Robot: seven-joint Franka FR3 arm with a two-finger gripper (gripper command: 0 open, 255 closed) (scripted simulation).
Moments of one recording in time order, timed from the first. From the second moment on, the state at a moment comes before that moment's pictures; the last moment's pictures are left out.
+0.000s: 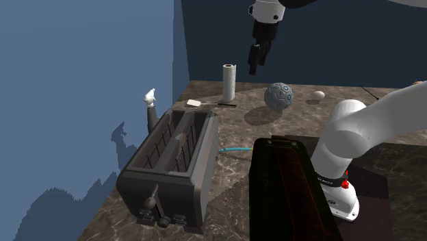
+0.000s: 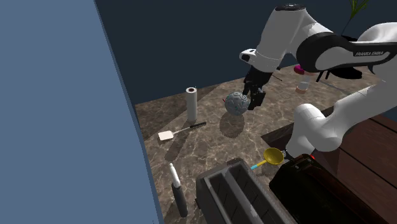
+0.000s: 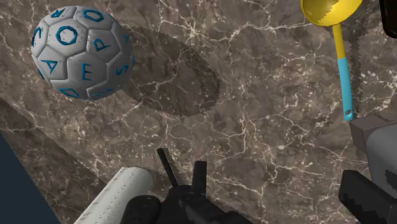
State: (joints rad) arm 0.00 -0.81 0.03 -2.34 -0.07 1.65 -0.06
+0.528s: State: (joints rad) arm 0.01 -0.62 -0.04 -2.32 -0.09 1.79 -0.17
